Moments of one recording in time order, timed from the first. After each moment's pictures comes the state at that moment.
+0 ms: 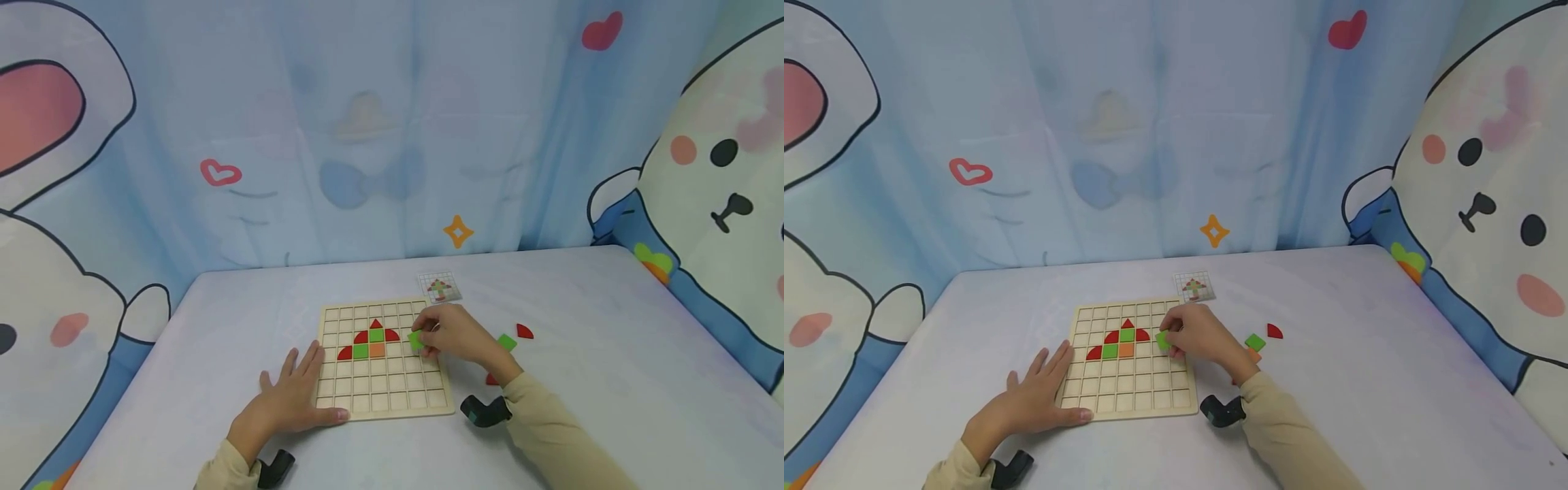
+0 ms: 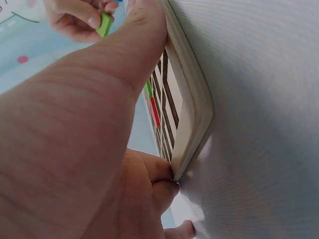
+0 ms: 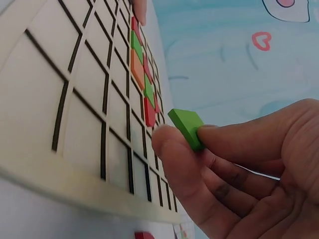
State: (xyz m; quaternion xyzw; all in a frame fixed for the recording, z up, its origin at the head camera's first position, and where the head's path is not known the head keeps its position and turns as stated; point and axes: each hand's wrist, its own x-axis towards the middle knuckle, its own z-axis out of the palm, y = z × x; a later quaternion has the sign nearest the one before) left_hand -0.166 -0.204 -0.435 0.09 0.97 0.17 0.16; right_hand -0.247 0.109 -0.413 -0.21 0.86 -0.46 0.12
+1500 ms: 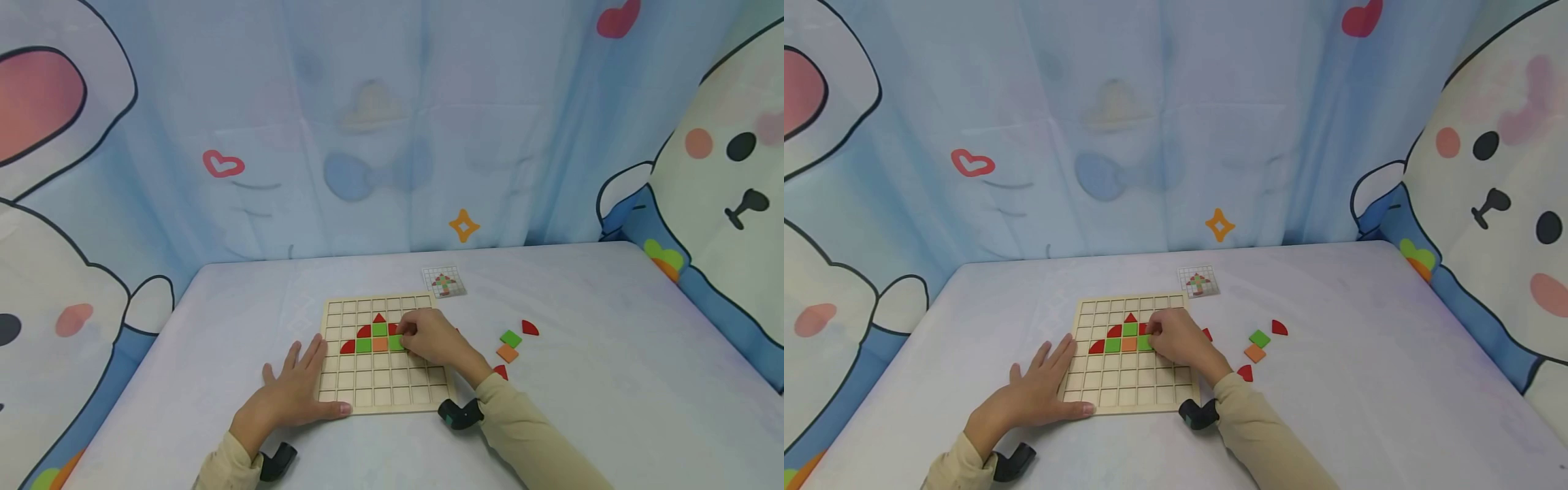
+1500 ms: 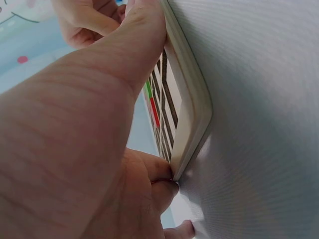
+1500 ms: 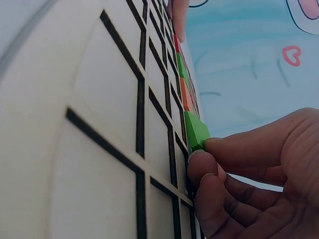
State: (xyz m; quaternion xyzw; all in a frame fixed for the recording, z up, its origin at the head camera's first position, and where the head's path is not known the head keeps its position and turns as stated) left_hand -0.166 -0.204 -0.432 0.08 0.97 0.17 0.16; right_hand -0.248 0.071 -0.436 -0.24 0.89 -0.39 0.06
